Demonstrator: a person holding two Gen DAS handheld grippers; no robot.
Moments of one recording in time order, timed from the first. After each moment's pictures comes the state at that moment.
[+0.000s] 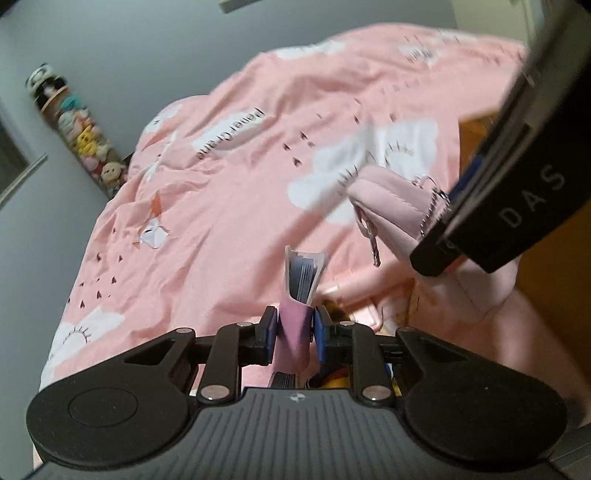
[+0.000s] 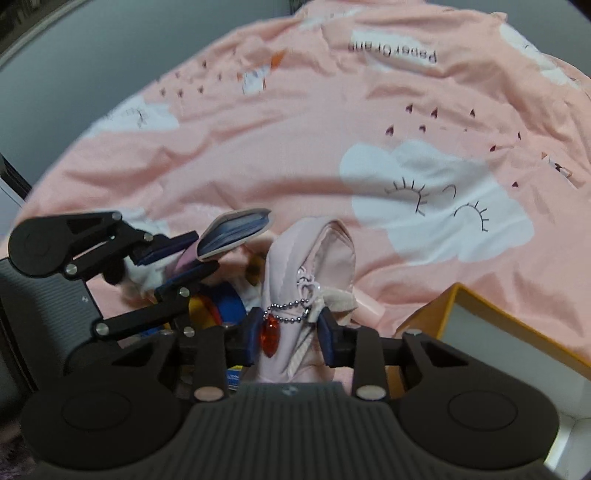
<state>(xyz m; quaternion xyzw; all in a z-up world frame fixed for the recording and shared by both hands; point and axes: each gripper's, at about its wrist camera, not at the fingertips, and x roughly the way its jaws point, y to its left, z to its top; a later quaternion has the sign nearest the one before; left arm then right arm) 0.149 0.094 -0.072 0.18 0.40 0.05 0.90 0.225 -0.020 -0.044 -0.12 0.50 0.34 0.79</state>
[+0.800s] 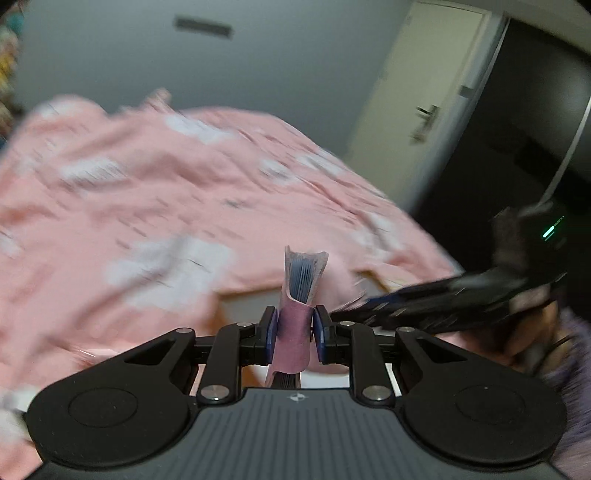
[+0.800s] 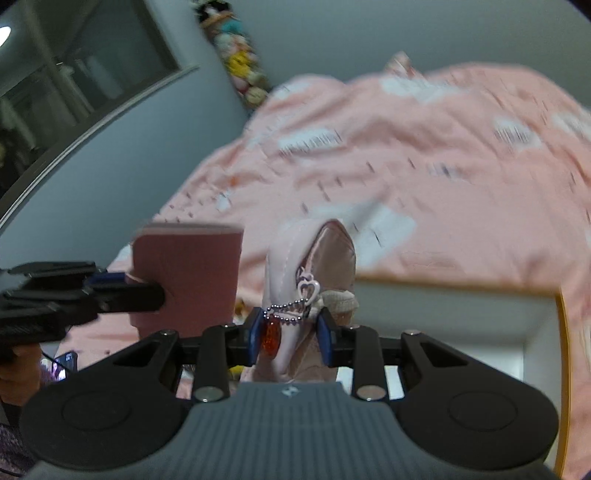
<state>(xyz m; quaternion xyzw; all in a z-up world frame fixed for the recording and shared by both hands) 0.121 0.027 0.070 -0.12 0.36 -0.21 0.90 0.165 -0.207 0.037 0.06 0.42 0.31 0.85</state>
